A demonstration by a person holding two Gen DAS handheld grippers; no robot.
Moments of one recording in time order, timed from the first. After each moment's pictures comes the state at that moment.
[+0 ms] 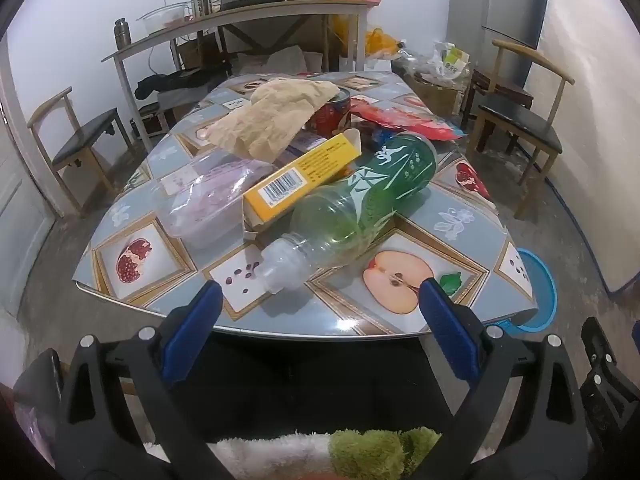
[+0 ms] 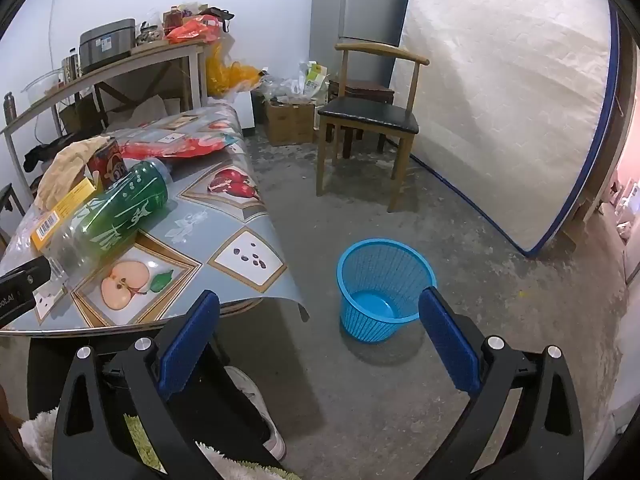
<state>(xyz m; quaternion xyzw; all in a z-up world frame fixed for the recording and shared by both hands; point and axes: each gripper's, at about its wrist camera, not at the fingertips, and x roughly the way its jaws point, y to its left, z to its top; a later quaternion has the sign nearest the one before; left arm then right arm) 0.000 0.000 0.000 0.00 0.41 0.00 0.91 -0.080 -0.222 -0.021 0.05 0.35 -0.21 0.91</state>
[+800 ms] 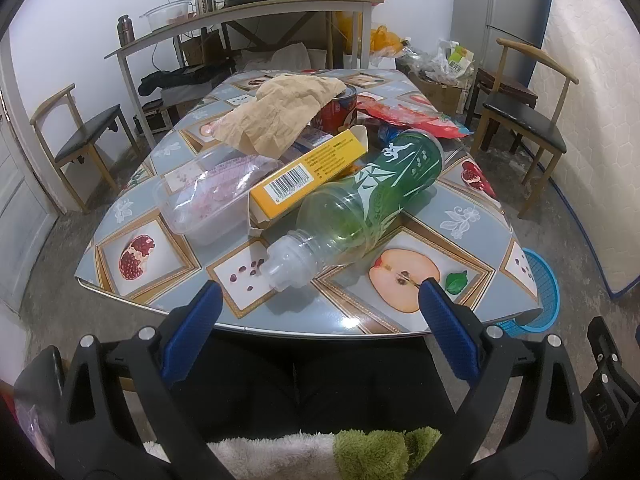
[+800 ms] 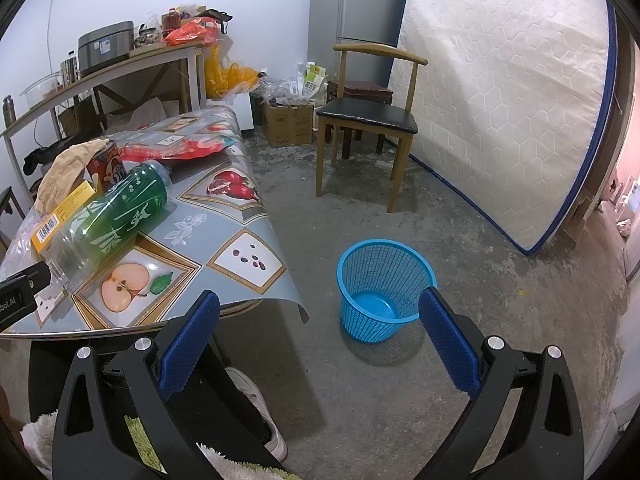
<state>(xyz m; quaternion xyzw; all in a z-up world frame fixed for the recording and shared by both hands) 0.001 0.008 0.000 0.01 0.41 0.00 0.91 -0.081 -0.223 -0.021 0.05 0.35 -0.21 0.91</state>
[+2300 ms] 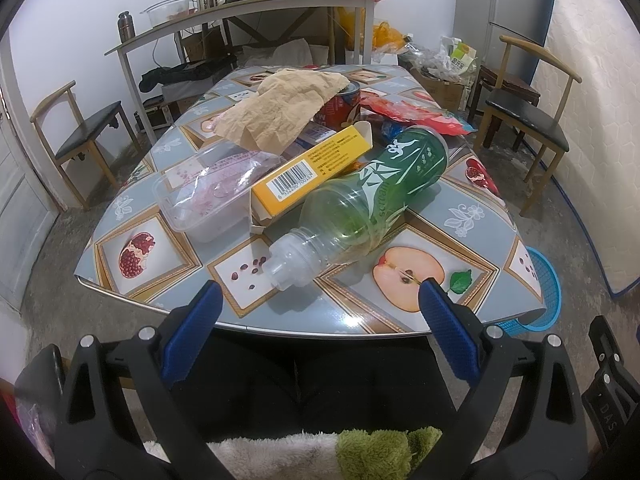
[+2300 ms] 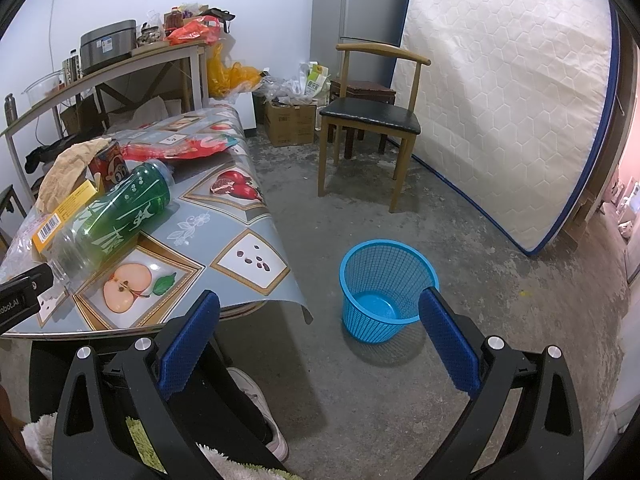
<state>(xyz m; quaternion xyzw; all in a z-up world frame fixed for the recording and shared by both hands) 0.002 0.007 -0.014 0.01 0.42 0.01 0.91 -0.079 -0.221 -0.022 0.05 0.35 -0.21 0.91</state>
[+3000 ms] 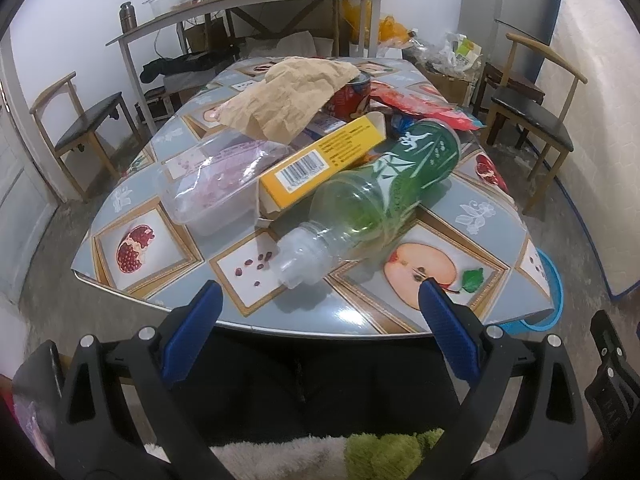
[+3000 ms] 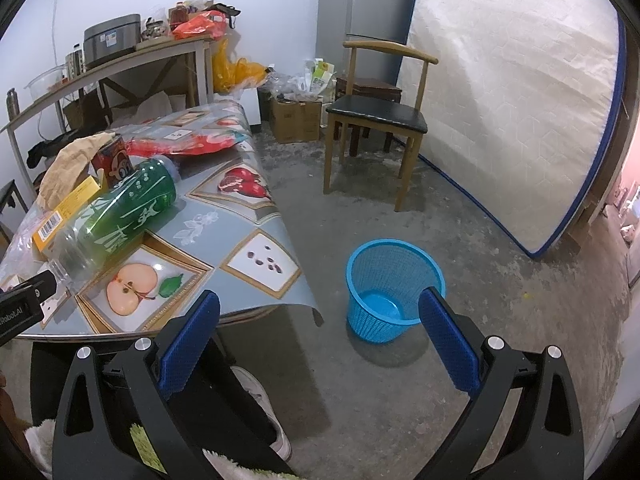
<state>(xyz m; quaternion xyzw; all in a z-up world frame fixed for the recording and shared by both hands) 0.012 0.018 -0.021 0.00 0.43 0.01 0.90 -0.063 -0.211 -0.025 0.04 0.36 -0.20 0.91</state>
